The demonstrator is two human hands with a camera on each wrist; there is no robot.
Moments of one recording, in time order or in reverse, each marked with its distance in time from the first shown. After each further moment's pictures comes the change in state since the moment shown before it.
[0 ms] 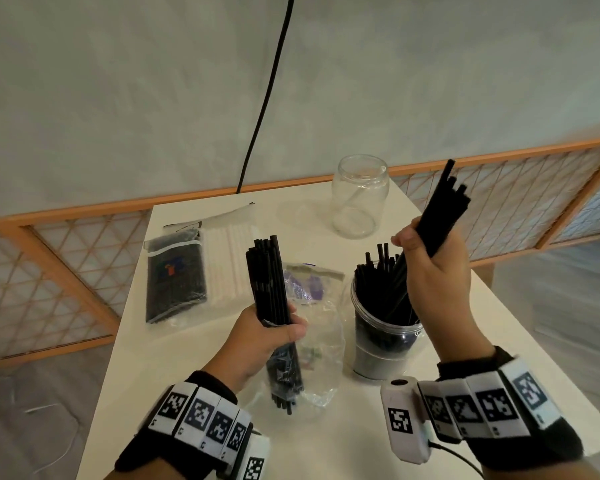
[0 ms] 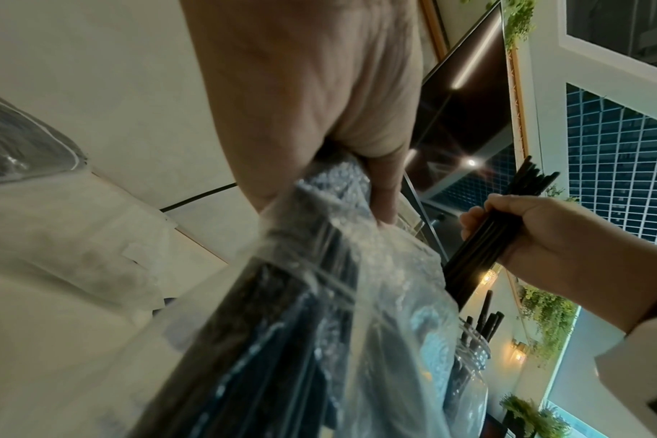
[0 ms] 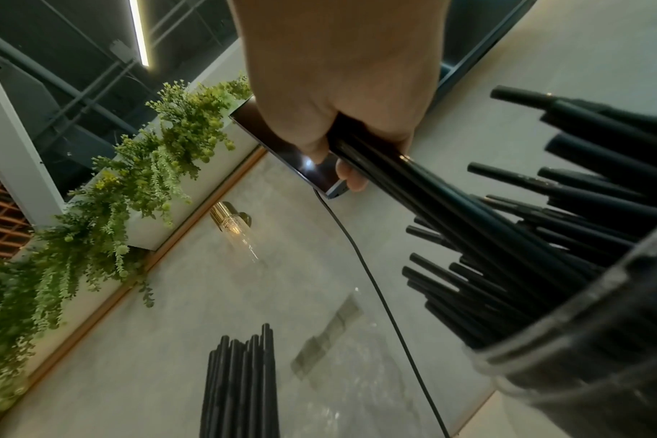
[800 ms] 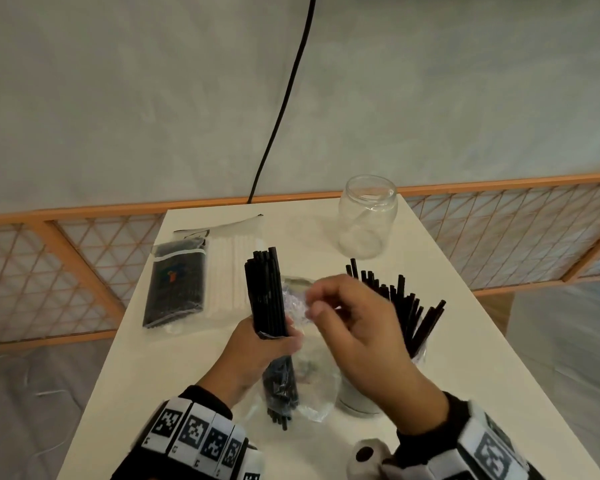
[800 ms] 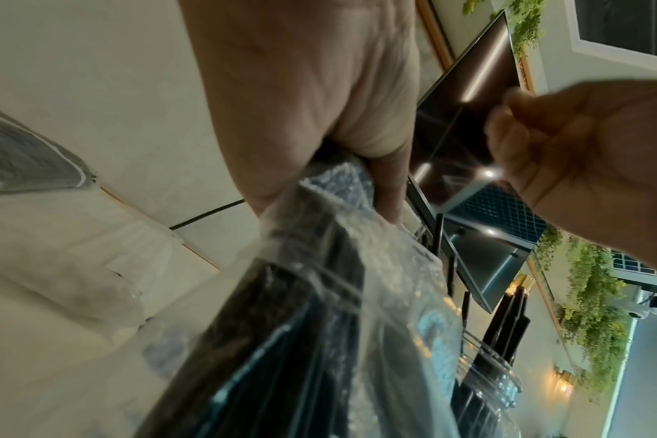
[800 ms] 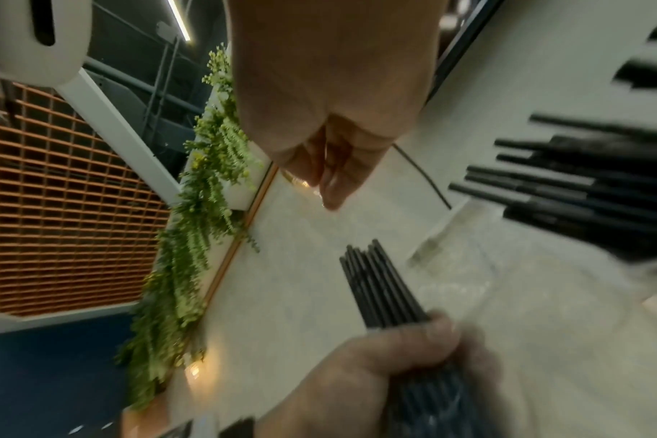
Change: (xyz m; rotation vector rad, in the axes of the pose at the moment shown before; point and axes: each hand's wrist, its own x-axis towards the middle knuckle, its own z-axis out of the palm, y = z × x) left_hand 0.009 0.012 0.025 0.004 0.105 0.052; right_hand -0.027 -0.033 0.012 0.149 -0.575 -0.210
